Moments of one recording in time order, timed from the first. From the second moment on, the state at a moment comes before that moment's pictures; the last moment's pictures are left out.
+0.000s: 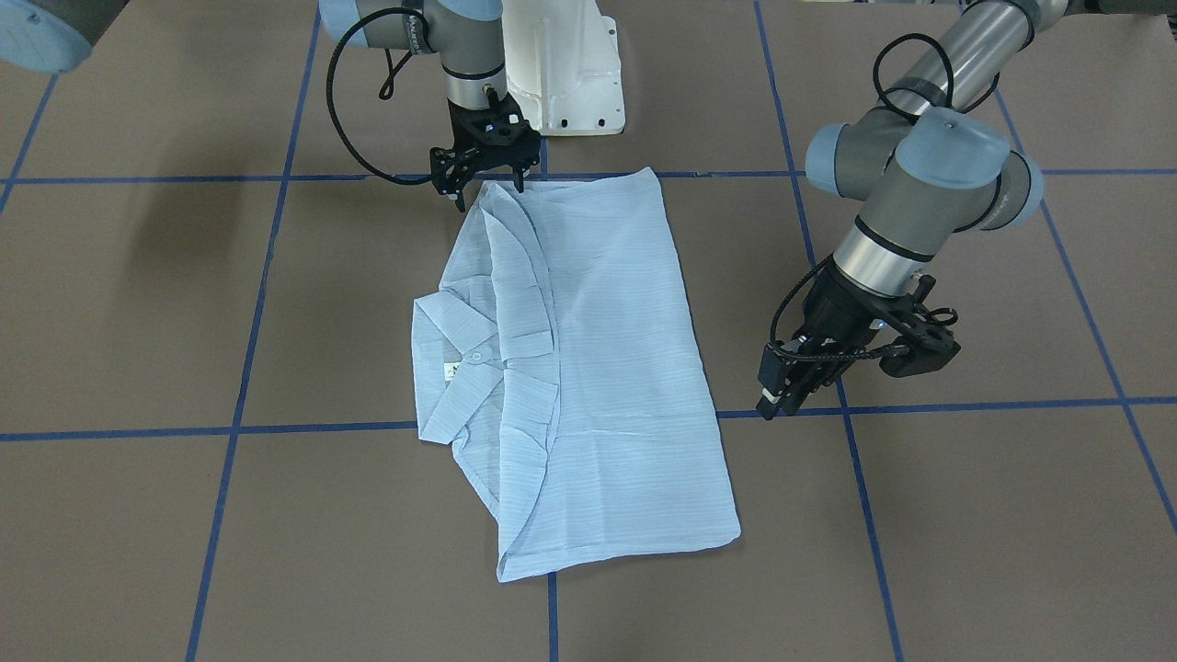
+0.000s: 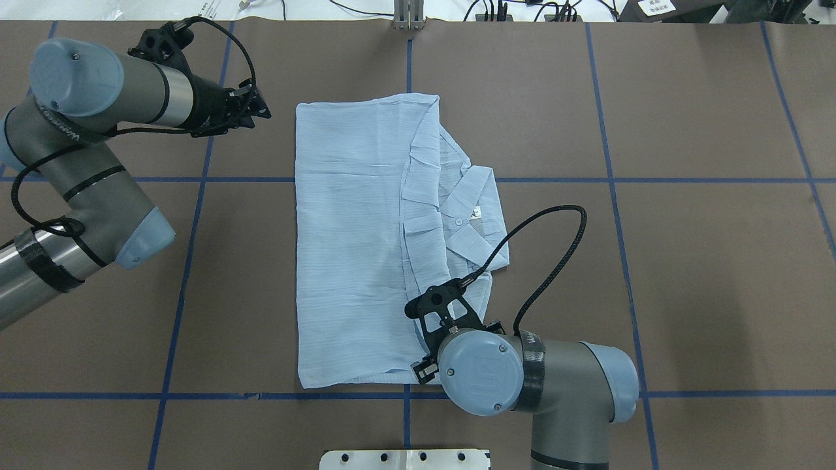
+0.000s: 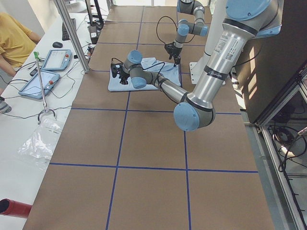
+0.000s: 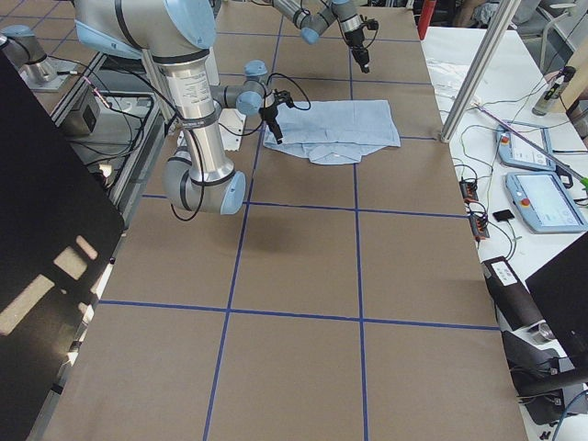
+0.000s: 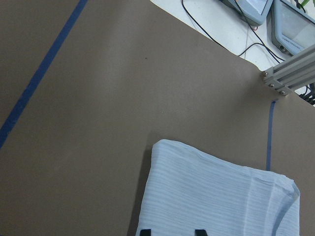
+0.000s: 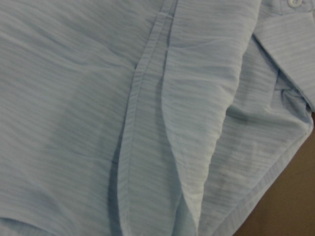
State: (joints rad) left arm -0.85 -2.05 -1.53 -2.30 -1.88 -1.51; right arm 0.18 -1.05 1.86 -1.60 1.49 0.95
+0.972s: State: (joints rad) left arm -0.85 -2.04 -1.54 -2.31 -1.89 -1.52; right arm 0.25 -1.08 1.84 -1.59 1.50 0.82
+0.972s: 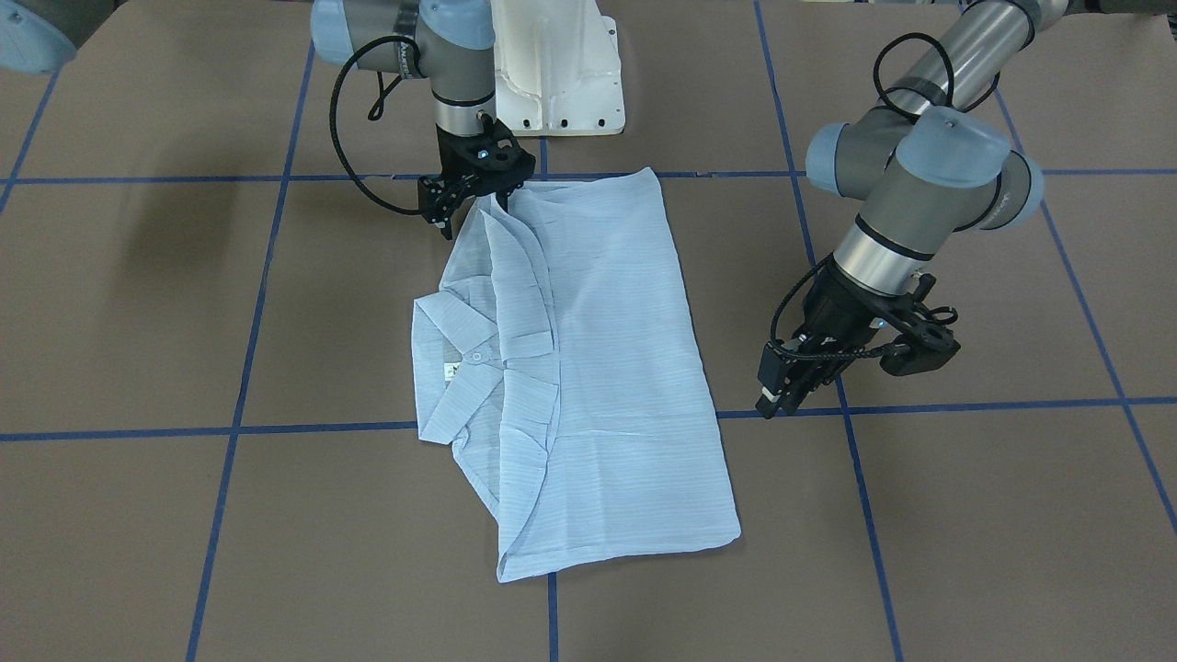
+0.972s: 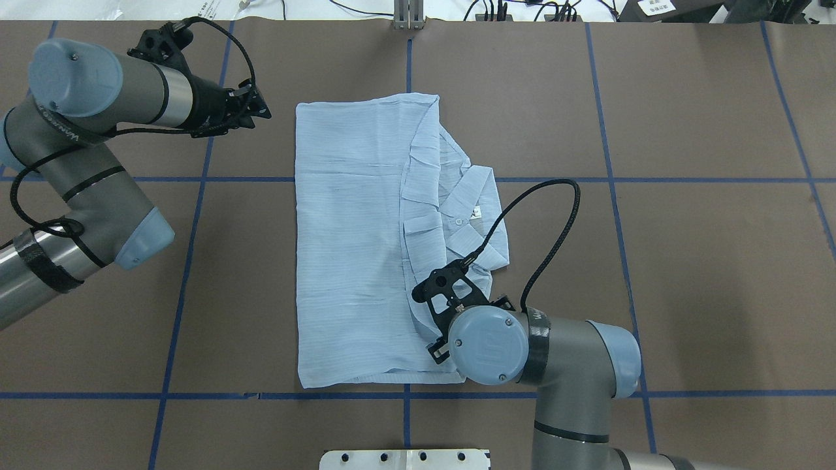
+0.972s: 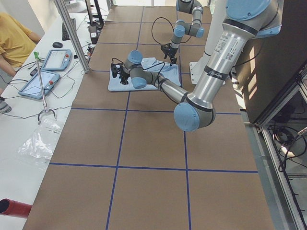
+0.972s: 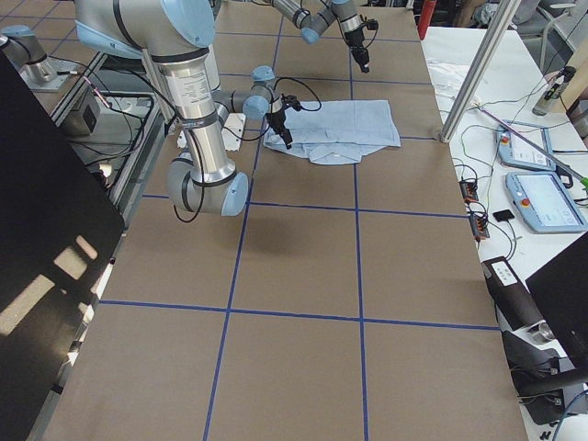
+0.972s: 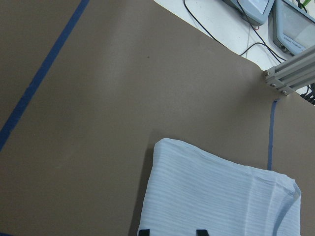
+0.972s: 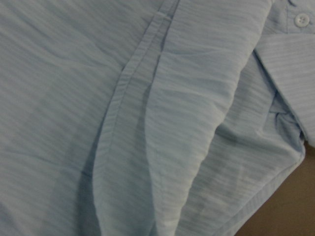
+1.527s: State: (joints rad) left arm -0.85 -2.04 -1.56 -2.30 -1.89 -1.52; right arm 0.27 -1.35 2.04 -1.59 1.53 0.86
